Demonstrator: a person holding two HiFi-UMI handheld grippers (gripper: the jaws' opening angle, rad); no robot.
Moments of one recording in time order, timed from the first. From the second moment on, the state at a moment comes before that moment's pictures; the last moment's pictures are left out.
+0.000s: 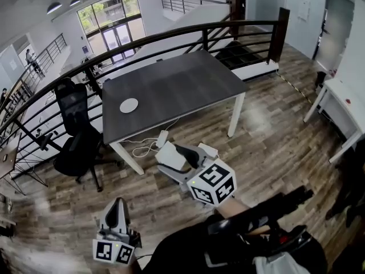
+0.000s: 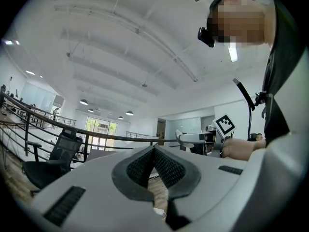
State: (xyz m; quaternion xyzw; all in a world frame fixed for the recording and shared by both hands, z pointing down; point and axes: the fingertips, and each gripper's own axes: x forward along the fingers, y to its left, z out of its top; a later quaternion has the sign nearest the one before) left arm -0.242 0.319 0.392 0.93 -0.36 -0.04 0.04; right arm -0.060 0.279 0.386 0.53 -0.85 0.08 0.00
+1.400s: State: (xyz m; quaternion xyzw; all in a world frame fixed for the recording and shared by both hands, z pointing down) left arm -0.172 0.204 0.383 0.92 -0.39 -0.04 0.05; right arm -0.011 0.137 0.391 0.46 -0.88 0.08 0.00
